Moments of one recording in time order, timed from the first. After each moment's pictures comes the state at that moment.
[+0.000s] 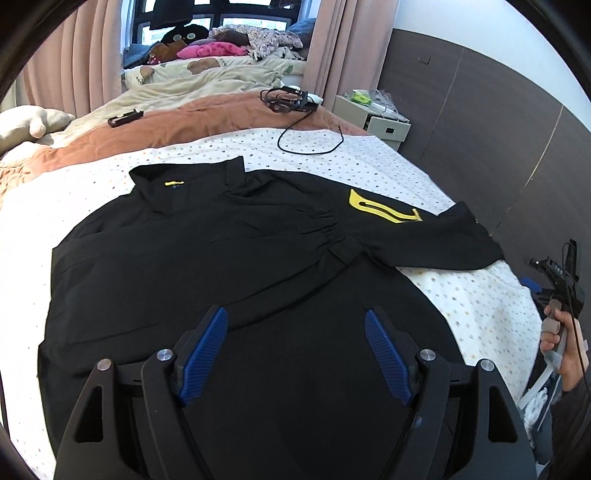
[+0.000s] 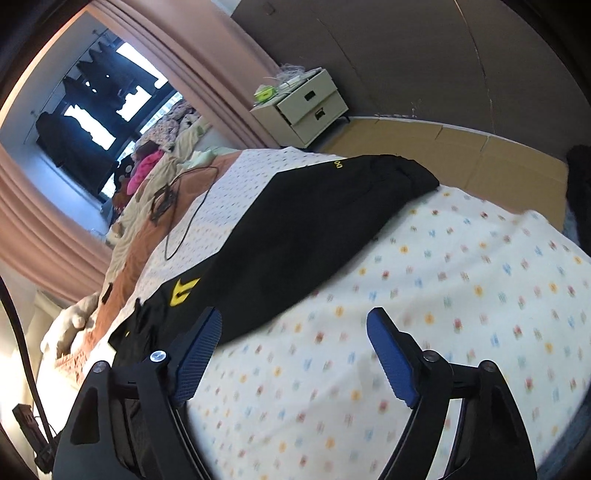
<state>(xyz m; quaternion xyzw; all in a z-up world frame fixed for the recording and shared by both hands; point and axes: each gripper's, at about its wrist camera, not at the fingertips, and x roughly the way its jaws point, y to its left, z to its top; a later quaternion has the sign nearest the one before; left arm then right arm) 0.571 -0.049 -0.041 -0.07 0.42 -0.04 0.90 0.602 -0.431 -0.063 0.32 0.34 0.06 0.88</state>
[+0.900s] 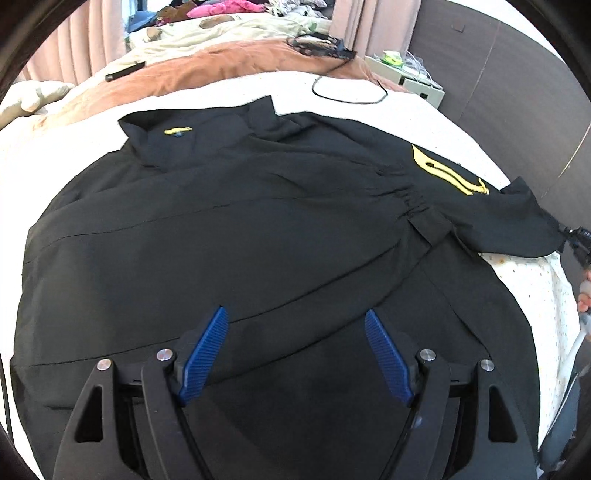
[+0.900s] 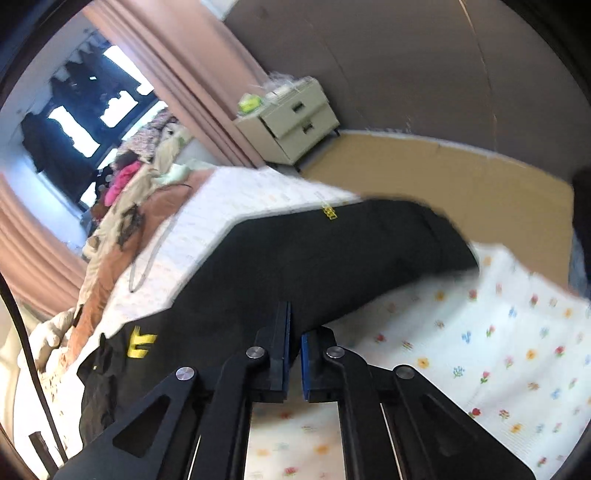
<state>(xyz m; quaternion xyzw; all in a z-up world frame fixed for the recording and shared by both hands) 0.634 -0.019 -0.120 -0.07 0.48 -0.01 0.87 0.698 -0.408 -0.060 0.29 0.31 0.03 0.90</state>
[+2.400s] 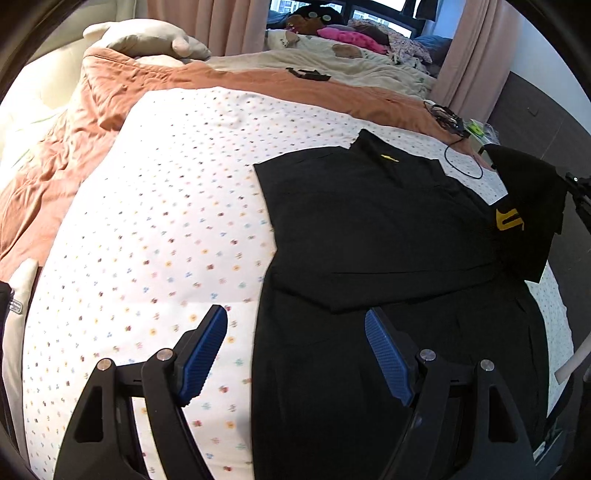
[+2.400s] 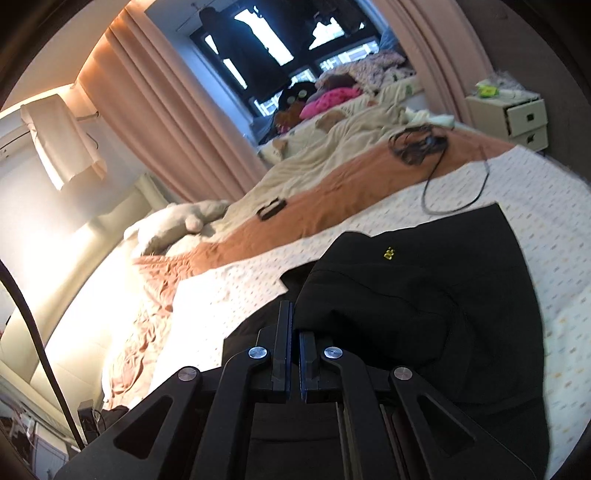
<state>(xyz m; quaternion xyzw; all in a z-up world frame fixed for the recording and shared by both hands) 0.431 0.243 -0.070 -0.16 0.45 0.12 0.87 0.723 -0.133 0.076 0.18 0.30 0.33 0.88</state>
